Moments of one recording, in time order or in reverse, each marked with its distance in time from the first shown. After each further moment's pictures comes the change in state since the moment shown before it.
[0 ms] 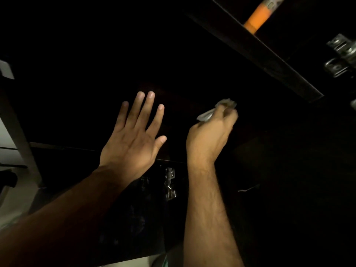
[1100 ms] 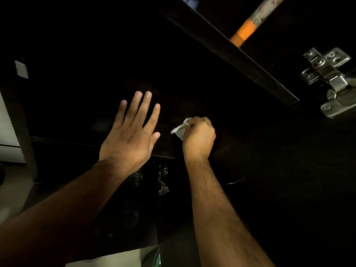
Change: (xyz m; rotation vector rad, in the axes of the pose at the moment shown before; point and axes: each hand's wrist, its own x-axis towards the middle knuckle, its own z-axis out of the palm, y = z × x) left_hand -0.001 0.000 0.001 -0.074 -0.011 -0.008; right_hand 0.002 0.027 0.011 -0.089 -0.259 -0.061
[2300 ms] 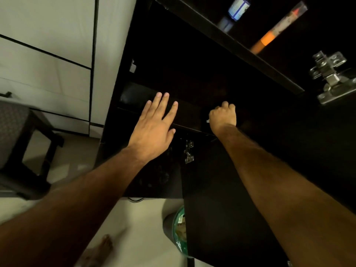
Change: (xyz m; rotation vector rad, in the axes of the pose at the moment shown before) left_hand -0.065 -0.017 -0.078 -0.142 -0.213 -0.121; right_hand -0.006 -0.022 -0.029 -1.182 -0.481 -0.535
